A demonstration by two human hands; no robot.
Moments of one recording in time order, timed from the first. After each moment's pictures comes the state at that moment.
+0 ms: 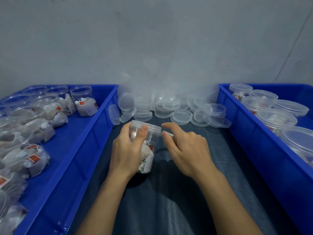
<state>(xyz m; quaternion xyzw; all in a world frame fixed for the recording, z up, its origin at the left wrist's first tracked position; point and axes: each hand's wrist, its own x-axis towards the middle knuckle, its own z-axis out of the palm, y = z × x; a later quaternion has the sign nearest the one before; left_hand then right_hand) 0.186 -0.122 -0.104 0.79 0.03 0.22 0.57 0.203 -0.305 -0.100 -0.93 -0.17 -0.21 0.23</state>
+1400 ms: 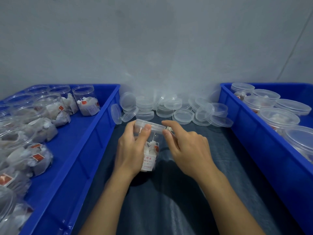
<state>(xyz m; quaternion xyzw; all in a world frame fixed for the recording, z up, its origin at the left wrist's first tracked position) 0.186 -0.124 -0.101 0.78 0.02 0.20 0.60 0.196 -0.298 -0.094 -0.93 -0.17 -0.24 0.24</state>
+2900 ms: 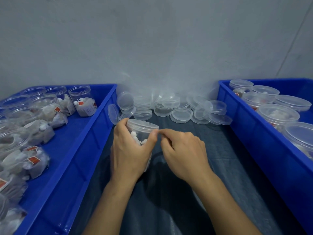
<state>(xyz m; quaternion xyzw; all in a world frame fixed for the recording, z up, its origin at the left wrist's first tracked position) 0.188 -0.133 -0.111 0.85 0.06 0.33 0.42 0.185 -0.288 -0.092 -0.93 -0.12 -0.20 0.28</state>
